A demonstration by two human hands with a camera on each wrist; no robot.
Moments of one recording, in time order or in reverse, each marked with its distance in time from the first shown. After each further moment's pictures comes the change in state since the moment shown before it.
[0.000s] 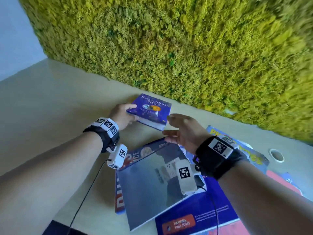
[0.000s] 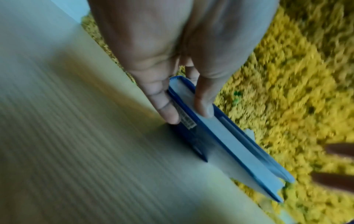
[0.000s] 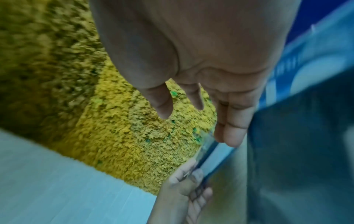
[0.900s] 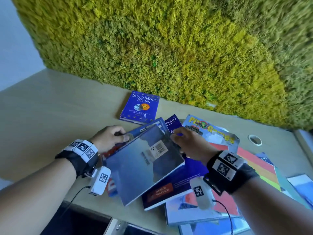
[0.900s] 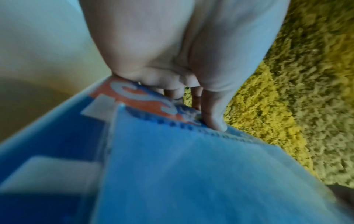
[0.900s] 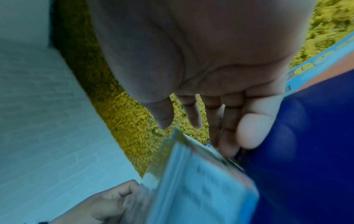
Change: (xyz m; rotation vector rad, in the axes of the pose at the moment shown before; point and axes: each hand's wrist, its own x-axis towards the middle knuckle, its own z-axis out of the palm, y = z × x) left_hand -0.124 -0.012 0.011 -0.002 -0.239 0.127; right_hand -0.079 0.066 -0.086 -0.884 0.079 -0.195
